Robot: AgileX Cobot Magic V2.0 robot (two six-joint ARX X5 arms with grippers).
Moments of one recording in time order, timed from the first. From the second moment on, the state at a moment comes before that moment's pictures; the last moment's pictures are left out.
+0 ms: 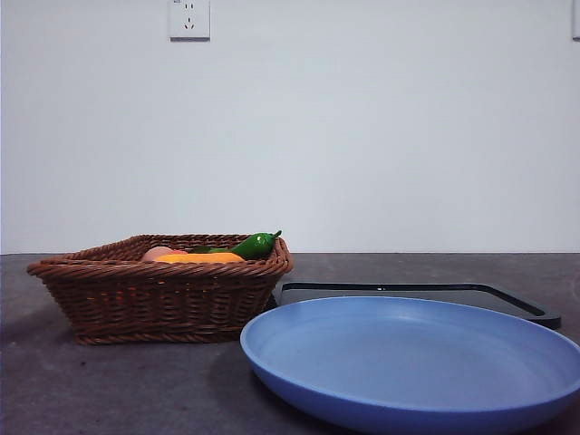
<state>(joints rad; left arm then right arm) 0.01 0.25 0.42 -0.45 0.42 -0.39 -0.02 0.33 0.55 -0.55 -0.33 0.29</state>
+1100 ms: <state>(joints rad) 0.01 0.56 0.57 -0.61 0.63 -0.22 0.07 0.77 0.74 -0.87 -0.47 0.05</state>
